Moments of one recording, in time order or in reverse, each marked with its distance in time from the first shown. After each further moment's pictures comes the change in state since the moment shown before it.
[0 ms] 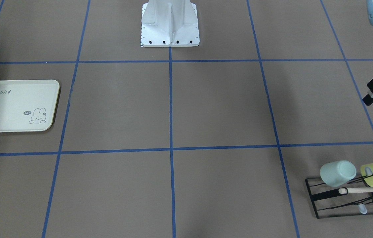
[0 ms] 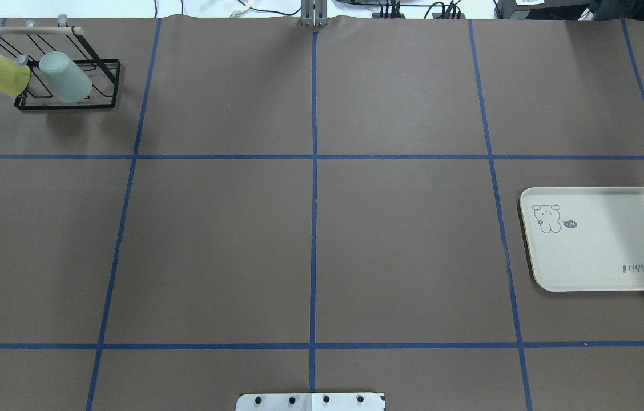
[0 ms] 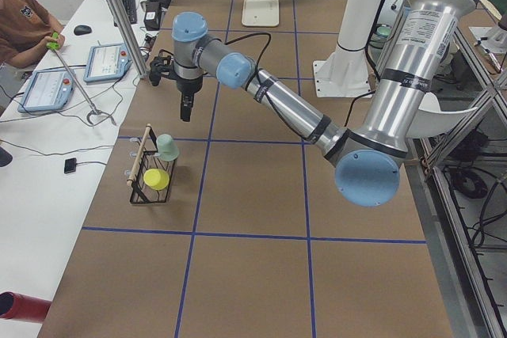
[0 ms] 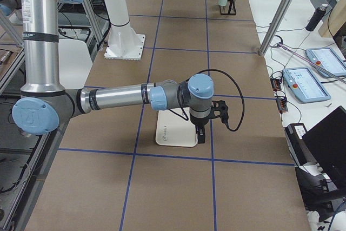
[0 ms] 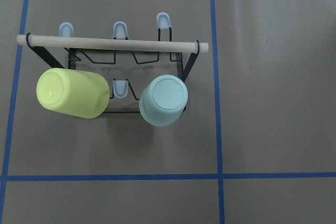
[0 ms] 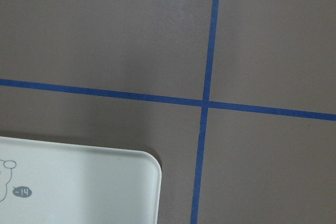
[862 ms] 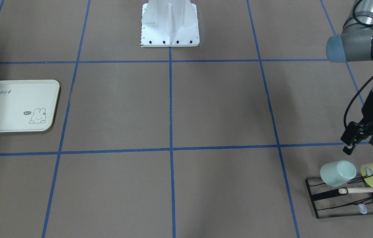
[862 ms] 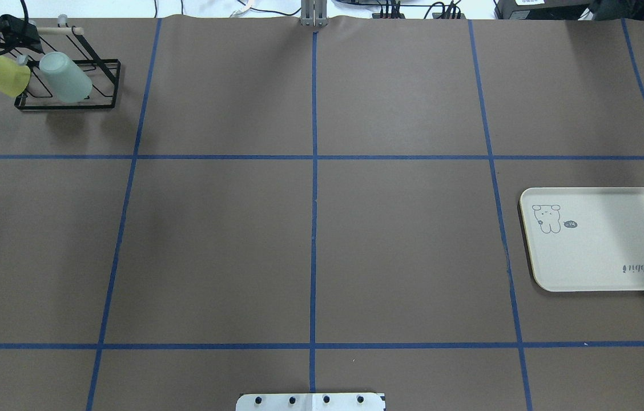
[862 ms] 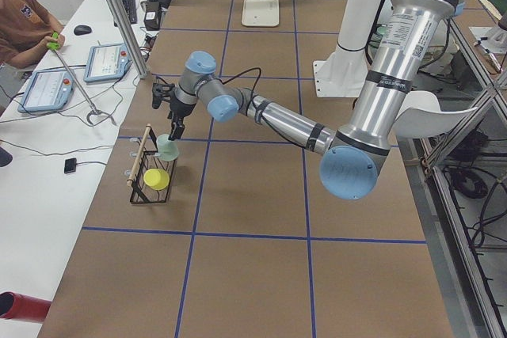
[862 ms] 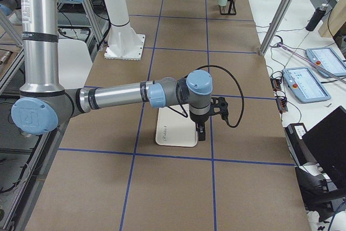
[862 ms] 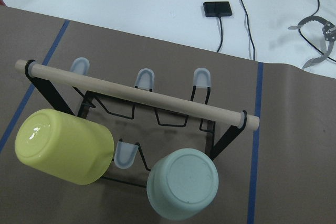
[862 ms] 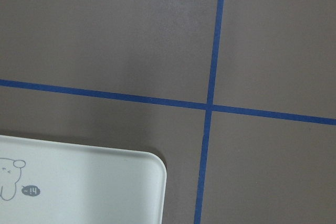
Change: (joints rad) left arm 0.243 0.001 0.256 -0.517 0.487 -0.463; right arm 0.004 -0.003 0.025 0.002 -0.010 0.000
